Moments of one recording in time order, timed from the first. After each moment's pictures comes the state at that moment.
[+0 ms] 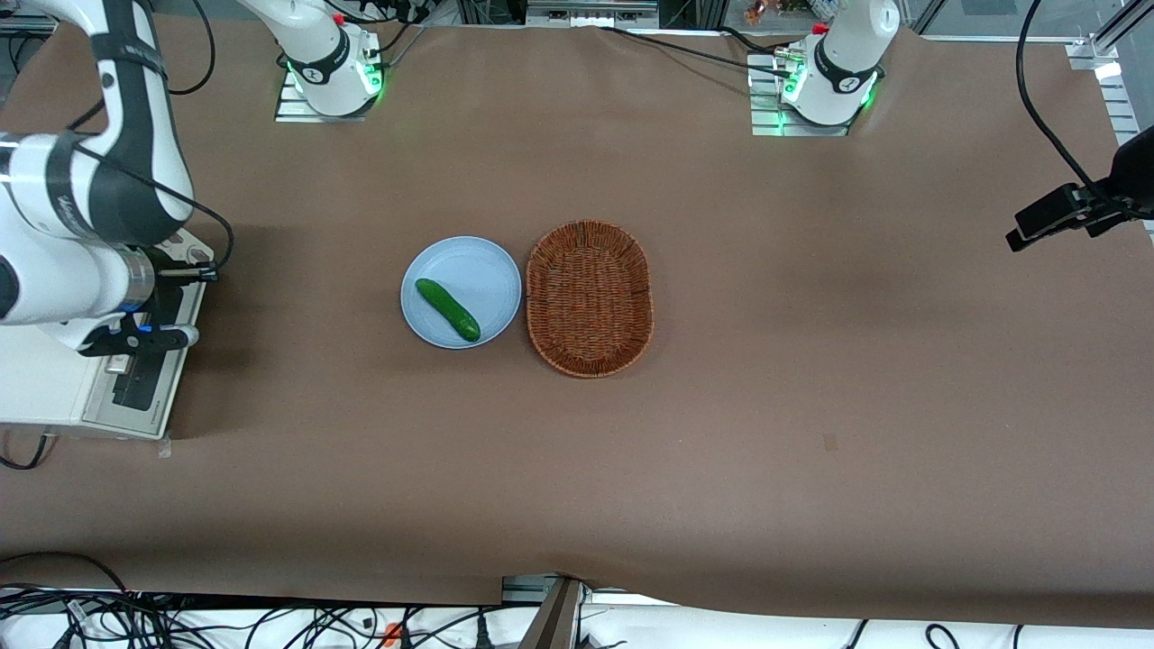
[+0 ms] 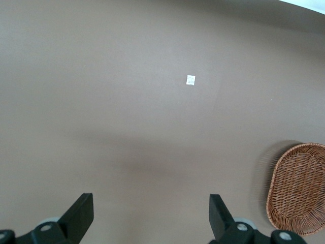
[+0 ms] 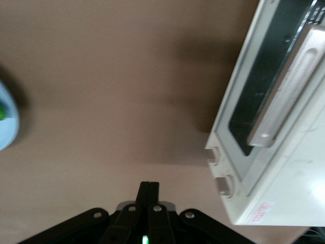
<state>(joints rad) 0.15 0.38 -0.14 -1.55 -0.15 1.51 -0.09</state>
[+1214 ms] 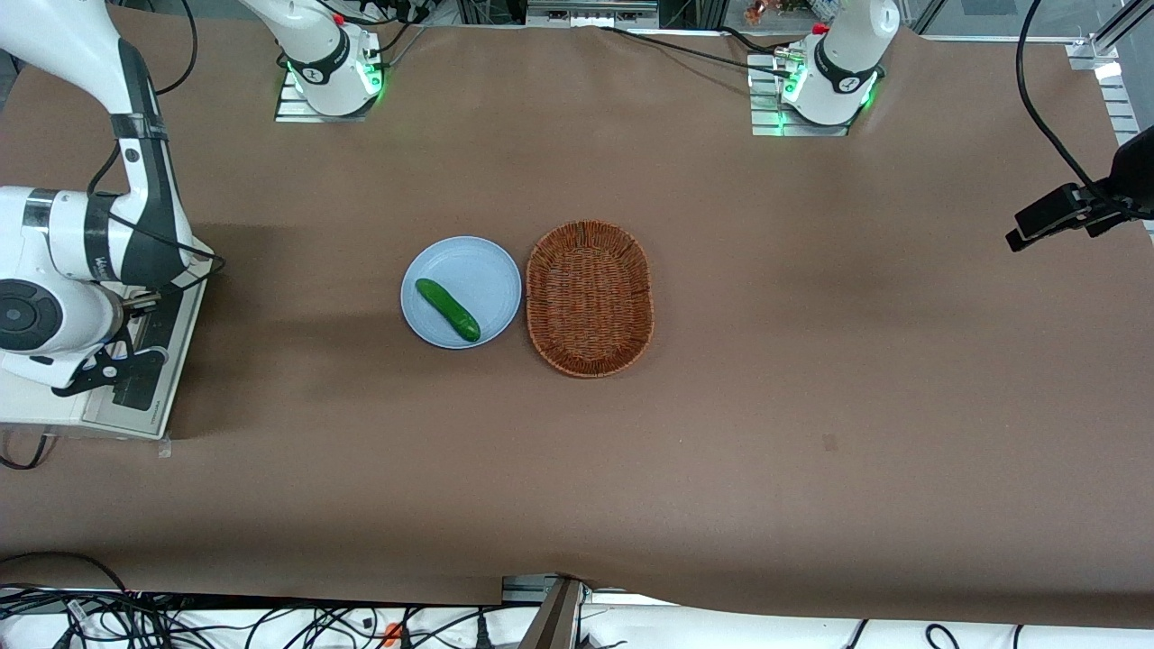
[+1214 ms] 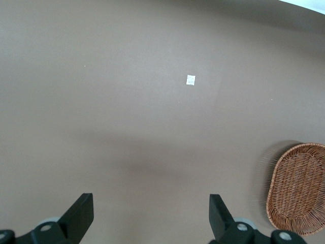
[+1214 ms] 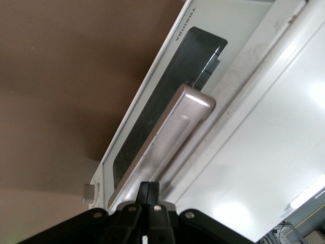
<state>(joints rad) 0.06 0.46 -0.16 -1.61 -0.44 1.79 -0.36</state>
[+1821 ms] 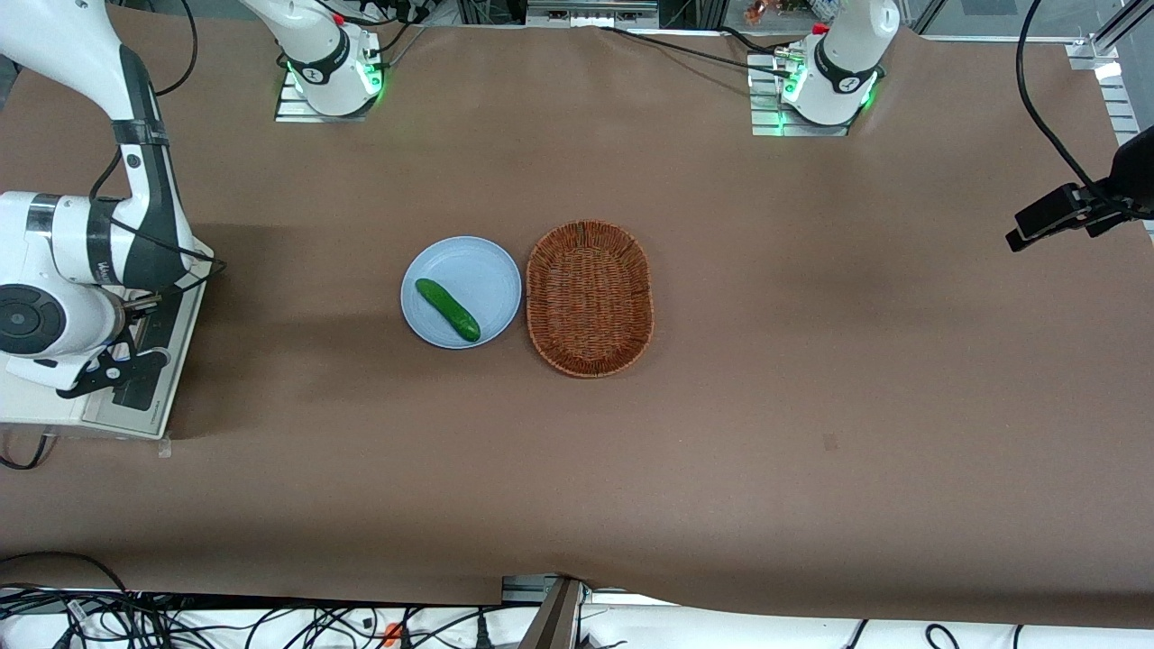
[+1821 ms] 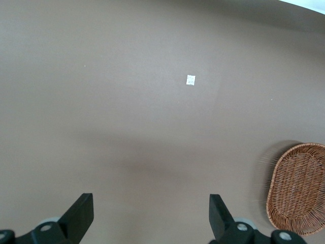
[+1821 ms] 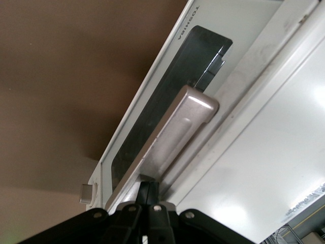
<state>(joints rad) 0.06 0.47 -0.16 -1.61 -0.44 1.79 -0.38</state>
